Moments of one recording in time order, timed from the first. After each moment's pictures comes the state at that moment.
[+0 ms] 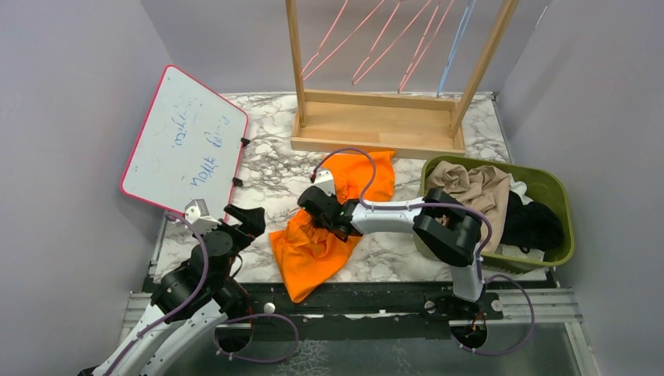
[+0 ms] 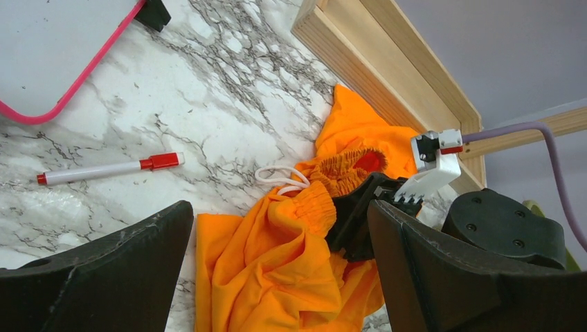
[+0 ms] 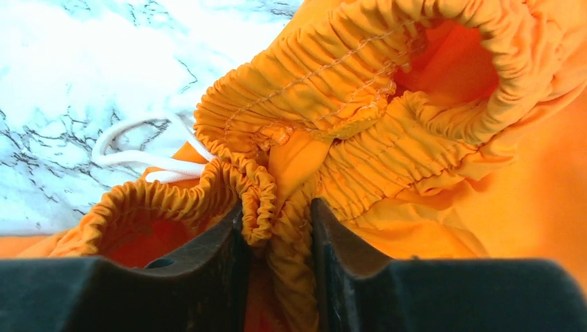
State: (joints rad) left arm -0.75 0.15 0.52 -0.75 -0.67 -0.98; right arm 1.08 2.02 1.25 -0.18 0.49 0.61
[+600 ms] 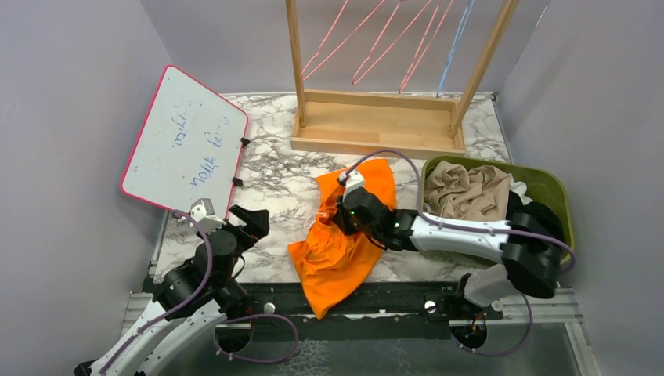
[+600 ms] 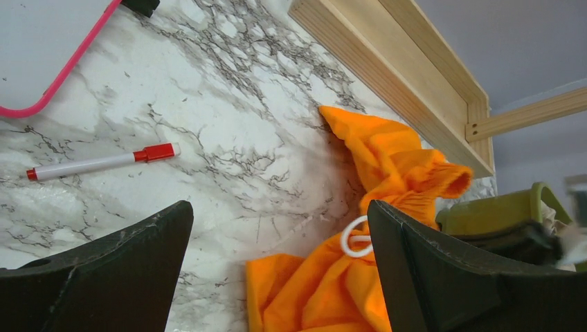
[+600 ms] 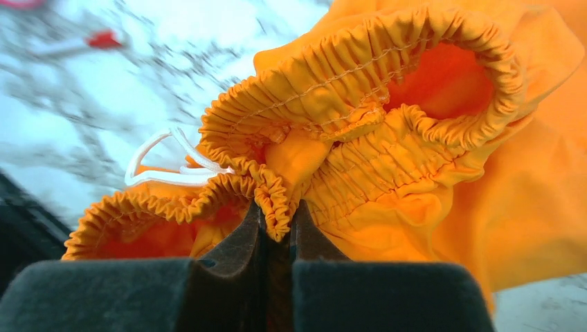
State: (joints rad) left arm -0.79 0.16 0.51 -0.75 -0.67 -0.98; right arm 1.07 1.52 0.86 -0.02 0.31 0.45
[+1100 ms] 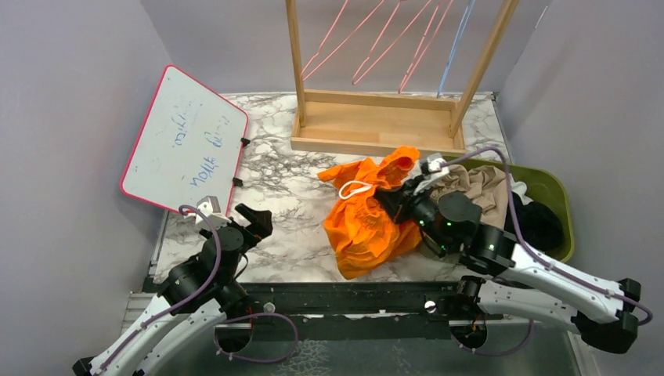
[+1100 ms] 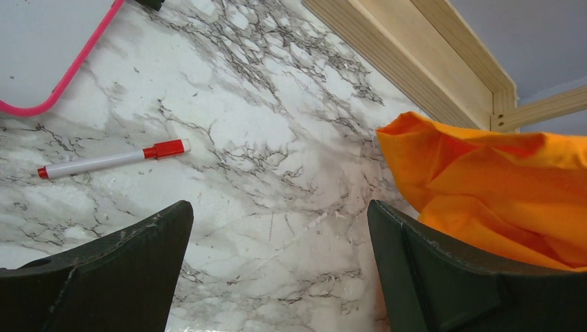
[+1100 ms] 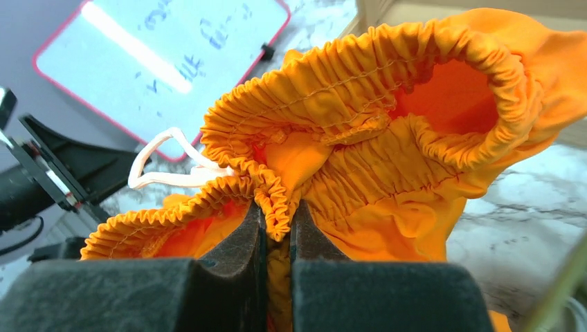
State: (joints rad) left arm -0.79 0.23 0.50 -0.74 -0.67 -0.96; right arm 1.07 0.82 0.79 -0.12 0.41 0.40
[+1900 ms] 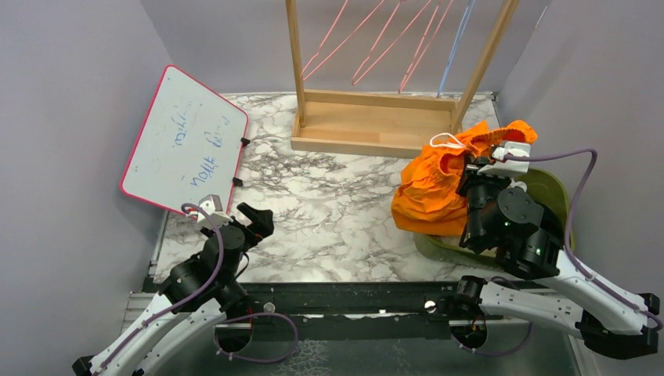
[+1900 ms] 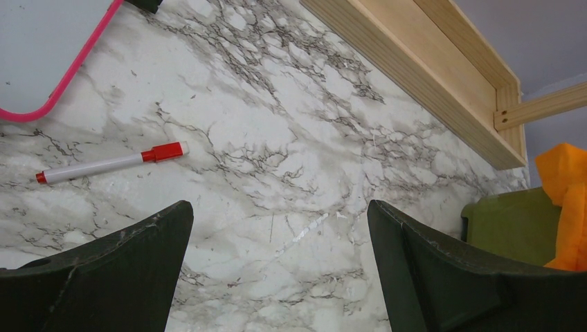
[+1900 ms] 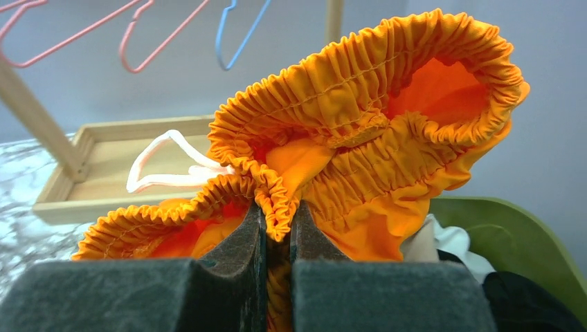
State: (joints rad) left arm -0.79 0.24 0.50 -0.72 -0.67 -0.94; right arm 1.07 0.69 1.00 -0.22 1.25 -0.09
